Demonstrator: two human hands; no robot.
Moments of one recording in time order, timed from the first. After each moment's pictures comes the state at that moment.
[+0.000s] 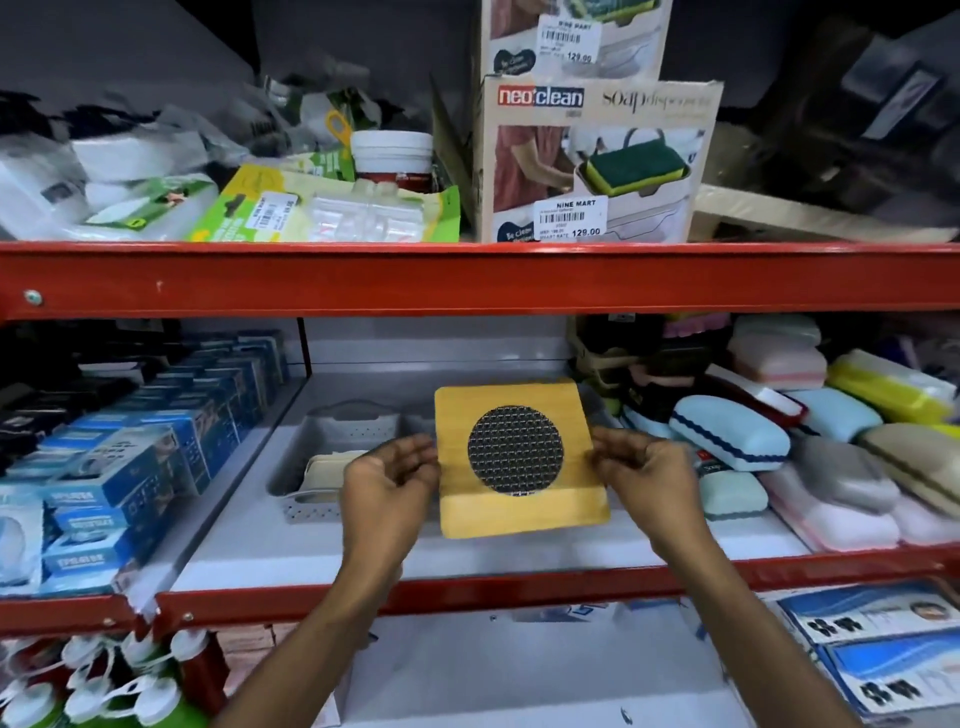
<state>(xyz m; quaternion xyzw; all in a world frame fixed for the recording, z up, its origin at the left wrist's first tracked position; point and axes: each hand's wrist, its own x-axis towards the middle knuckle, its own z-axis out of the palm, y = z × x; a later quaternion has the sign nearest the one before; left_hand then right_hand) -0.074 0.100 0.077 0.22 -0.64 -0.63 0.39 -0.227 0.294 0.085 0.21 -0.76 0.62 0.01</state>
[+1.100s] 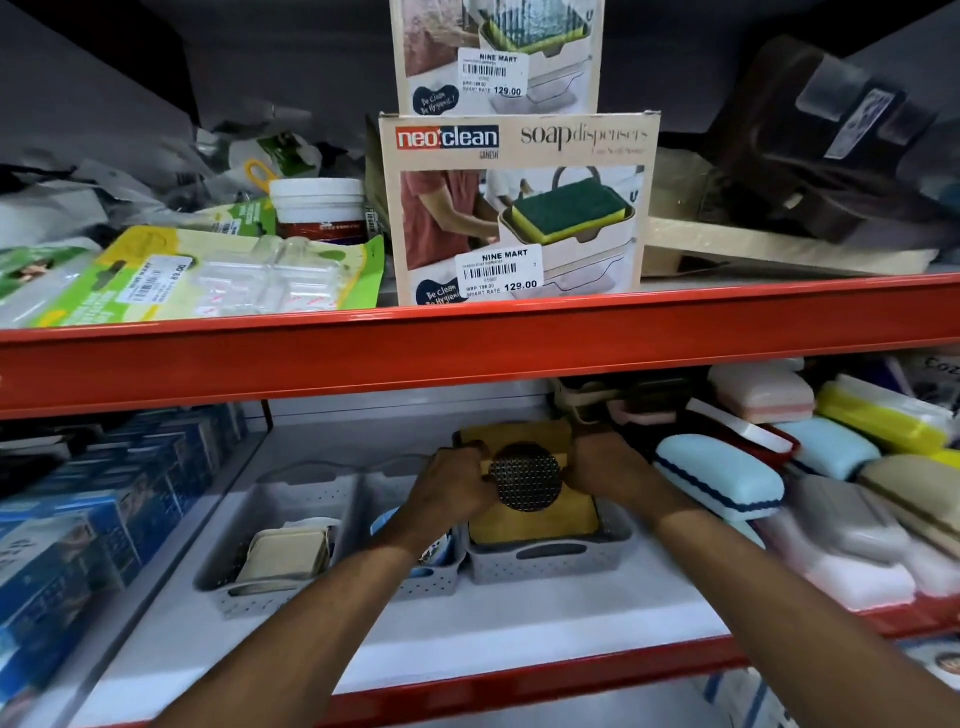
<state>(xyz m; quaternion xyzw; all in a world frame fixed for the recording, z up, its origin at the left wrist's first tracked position) -0.232 0.085 0.100 0.16 -0.95 -0.24 0.10 -0.363 0.242 0.101 0.31 -0.94 0.12 0.02</state>
